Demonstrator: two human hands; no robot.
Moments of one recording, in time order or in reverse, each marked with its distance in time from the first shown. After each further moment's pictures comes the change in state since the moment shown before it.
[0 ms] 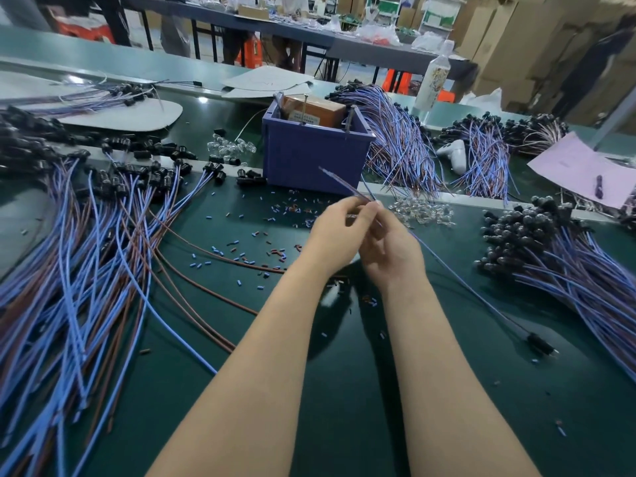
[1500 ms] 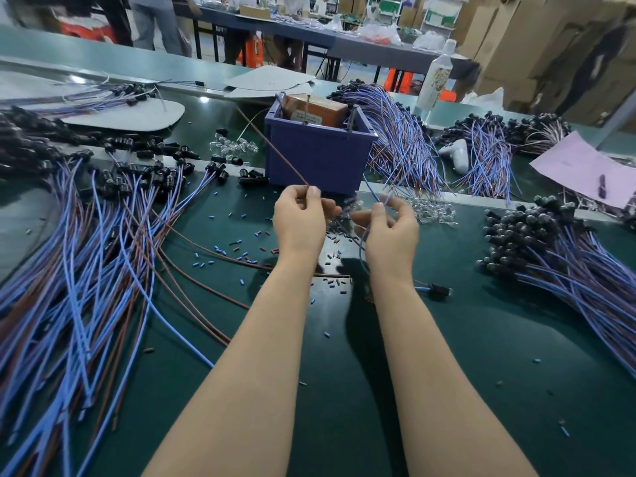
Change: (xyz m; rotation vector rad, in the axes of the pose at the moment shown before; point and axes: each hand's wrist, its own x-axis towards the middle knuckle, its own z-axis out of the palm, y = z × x) left_hand 0.007 -0.010 -0.018 -0.402 0.461 -0.146; right_hand 0.002 0.015 -0.002 -0.772 0.132 -0.514
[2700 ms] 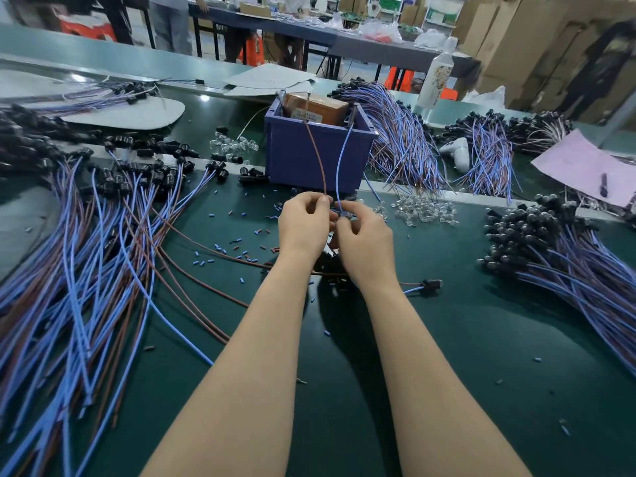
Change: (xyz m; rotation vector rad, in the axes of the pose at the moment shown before) left_hand 0.006 -0.009 -0.003 0.221 -0.104 -0.007; right_hand -0.018 -0.008 0.008 -0.446 -0.258 -0.097
